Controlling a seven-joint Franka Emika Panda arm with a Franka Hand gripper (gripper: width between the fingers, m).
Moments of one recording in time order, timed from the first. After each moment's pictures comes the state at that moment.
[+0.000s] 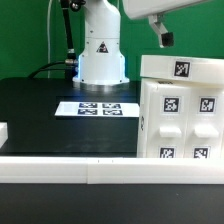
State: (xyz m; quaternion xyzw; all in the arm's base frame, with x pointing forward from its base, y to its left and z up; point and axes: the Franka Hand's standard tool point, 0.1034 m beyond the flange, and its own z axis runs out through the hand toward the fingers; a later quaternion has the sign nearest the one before) arm 0.634 0.088 0.193 -0.95 0.29 -0.05 0.10
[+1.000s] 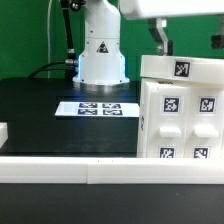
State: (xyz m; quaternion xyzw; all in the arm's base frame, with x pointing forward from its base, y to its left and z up) arm 0.626 0.086 0.176 -0.96 -0.27 -0.04 0.03
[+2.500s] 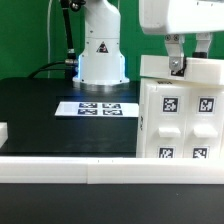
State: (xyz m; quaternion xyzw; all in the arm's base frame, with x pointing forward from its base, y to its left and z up) arm 0.617 0.087 0.156 -0.93 -0.38 -0.03 0.01
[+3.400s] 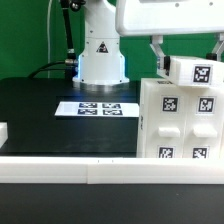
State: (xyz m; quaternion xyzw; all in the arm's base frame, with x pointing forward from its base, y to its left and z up) arm 0.618 0.085 0.155 -1.00 0.04 -0.05 0.03
